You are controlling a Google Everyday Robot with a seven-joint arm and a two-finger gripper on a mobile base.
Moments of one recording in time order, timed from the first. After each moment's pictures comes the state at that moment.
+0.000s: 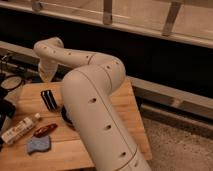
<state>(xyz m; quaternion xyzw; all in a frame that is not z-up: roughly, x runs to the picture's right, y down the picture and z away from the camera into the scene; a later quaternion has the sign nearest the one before) -0.345 -0.050 0.846 -0.33 -0.10 0.31 0.89</state>
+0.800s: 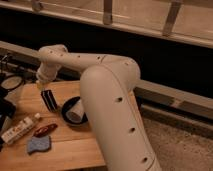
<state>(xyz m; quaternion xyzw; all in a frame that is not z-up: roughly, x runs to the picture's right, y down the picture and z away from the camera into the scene) -0.356 -0.004 0.791 -0.38 -0.18 0.31 0.85</state>
